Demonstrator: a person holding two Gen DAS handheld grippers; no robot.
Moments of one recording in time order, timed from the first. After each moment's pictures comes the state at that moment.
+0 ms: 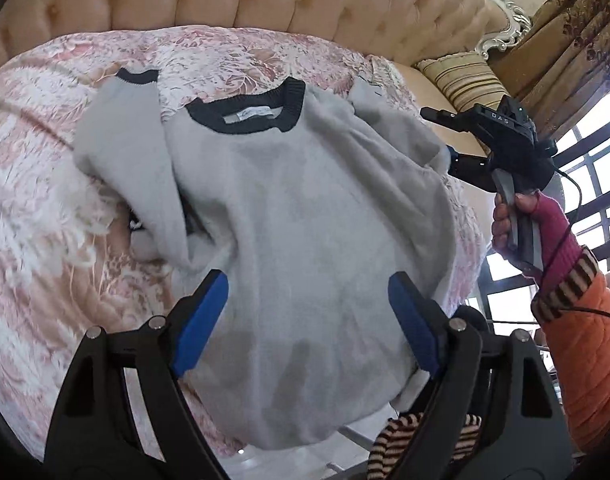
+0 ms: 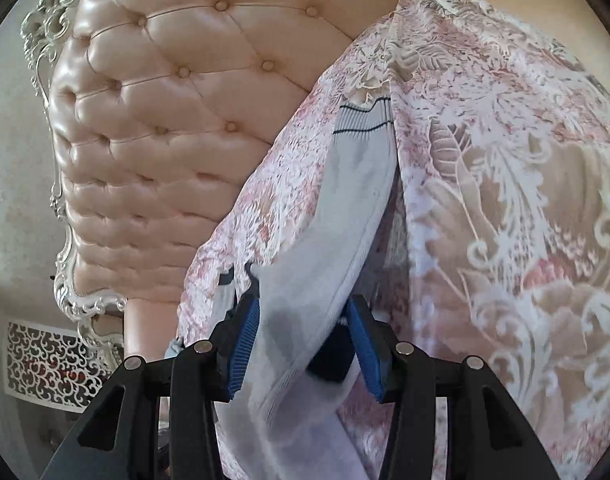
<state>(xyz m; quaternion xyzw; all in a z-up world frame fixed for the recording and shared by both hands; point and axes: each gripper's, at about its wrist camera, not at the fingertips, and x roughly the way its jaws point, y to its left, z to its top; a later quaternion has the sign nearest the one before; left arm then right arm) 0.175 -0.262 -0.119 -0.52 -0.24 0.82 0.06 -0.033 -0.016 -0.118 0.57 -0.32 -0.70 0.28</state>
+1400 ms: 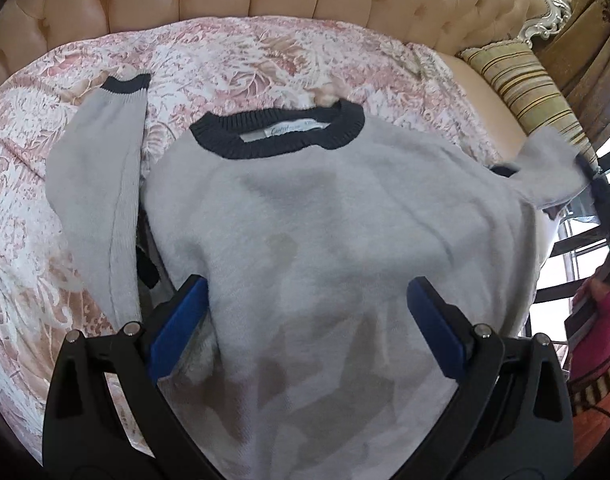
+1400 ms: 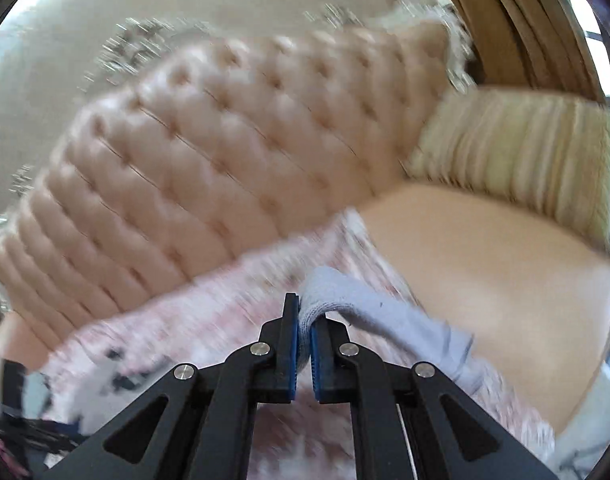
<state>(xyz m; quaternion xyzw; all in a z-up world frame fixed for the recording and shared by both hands) 0.115 -0.241 -0.165 -0.55 -0.20 0.81 0.00 0.053 0.088 -0.050 0.31 -0.12 -0.93 0.11</state>
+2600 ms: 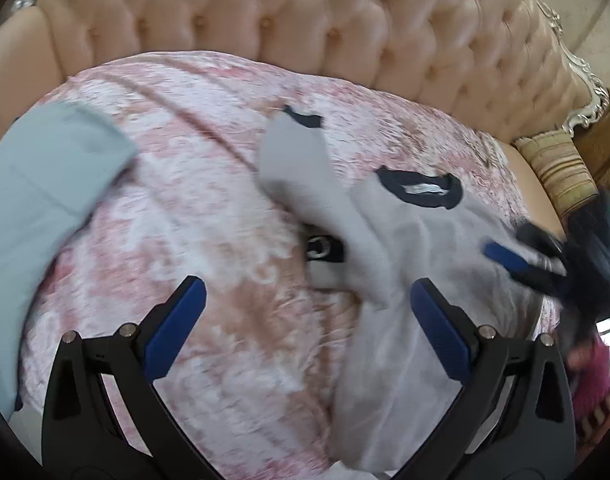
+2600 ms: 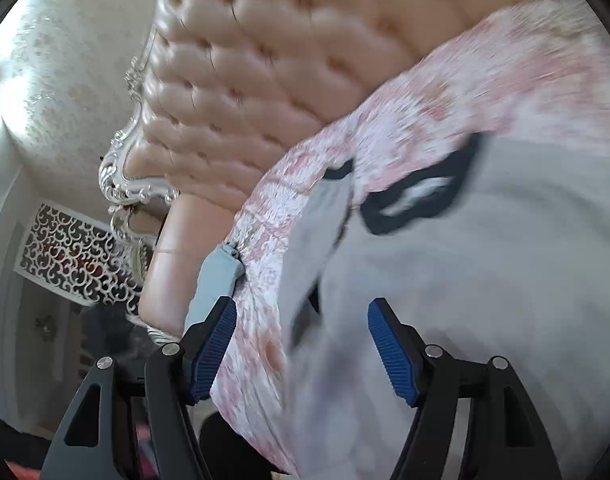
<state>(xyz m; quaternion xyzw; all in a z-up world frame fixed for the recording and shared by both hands) 0.246 -0.359 -0.118 -0.46 -0.25 0.84 -0.14 0.068 -0.168 -0.119 0.55 -0.22 -0.66 0.46</state>
